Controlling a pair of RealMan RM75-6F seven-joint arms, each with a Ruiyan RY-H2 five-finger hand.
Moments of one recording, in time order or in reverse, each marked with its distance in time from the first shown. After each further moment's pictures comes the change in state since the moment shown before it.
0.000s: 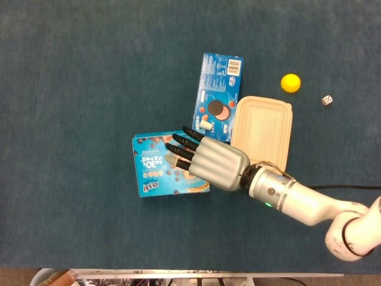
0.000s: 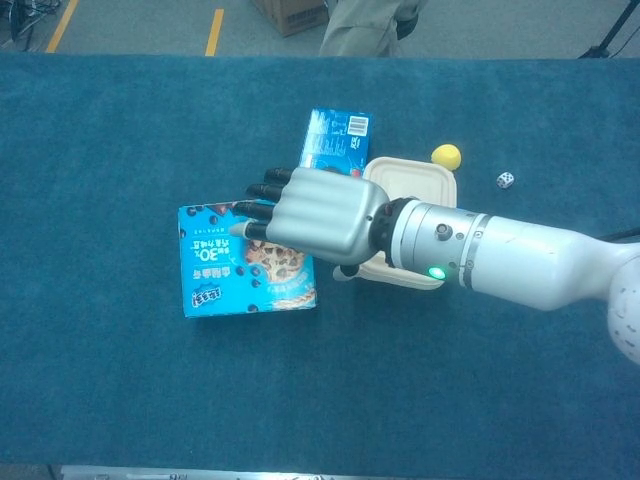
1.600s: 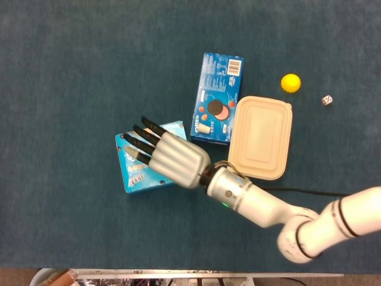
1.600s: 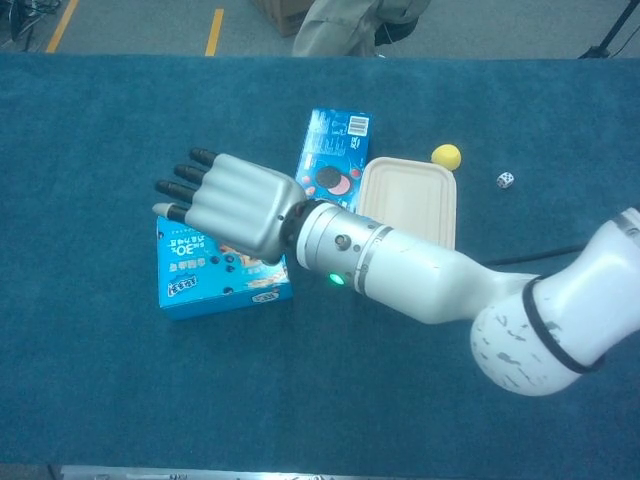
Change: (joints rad) left arm 0.007 0.049 0.007 -0.045 0.009 0.006 -0.004; right arm -0.002 -0.240 0.195 0.145 0.092 -0.001 -0.222
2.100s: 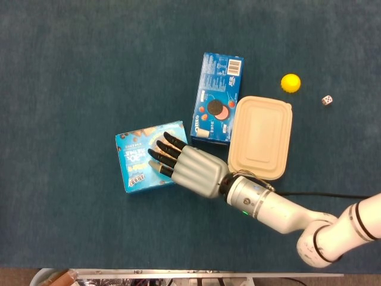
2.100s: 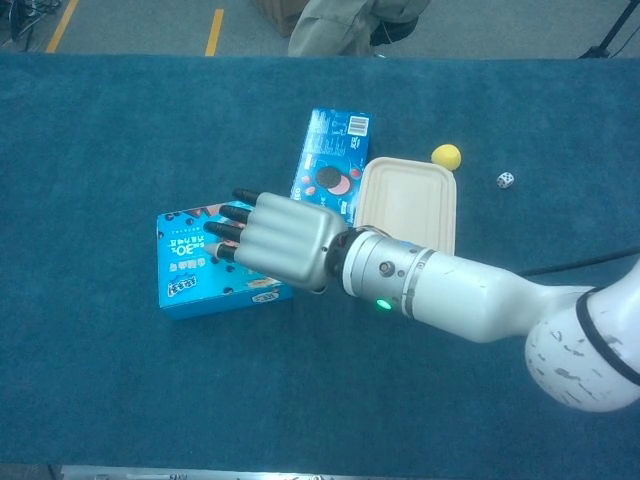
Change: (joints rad) left arm -0.006 -0.002 0.005 -0.021 0.007 -0.010 0.019; right arm -0.031 0.049 -0.110 -0.038 0.002 -0.020 -0.010
